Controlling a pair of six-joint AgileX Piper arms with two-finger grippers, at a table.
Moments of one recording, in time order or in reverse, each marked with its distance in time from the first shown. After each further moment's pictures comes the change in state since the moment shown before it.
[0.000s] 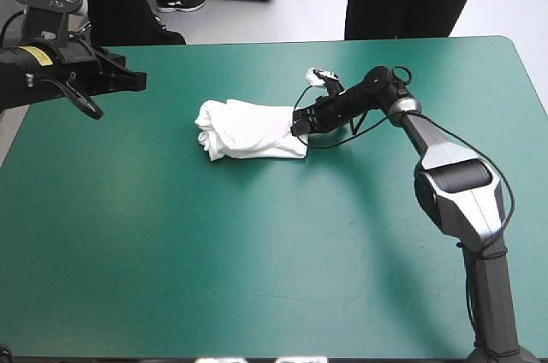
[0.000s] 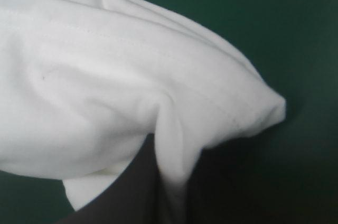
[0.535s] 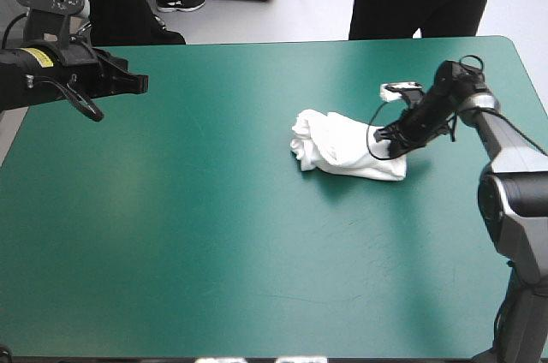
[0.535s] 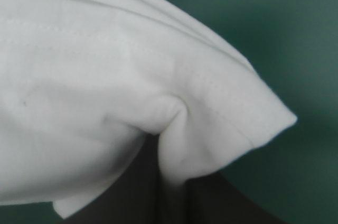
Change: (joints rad) left arm 0.000 0.000 0.000 -0.017 0.022 0.000; right arm -0.223 -0.321 0.340 -0.536 0.120 0.093
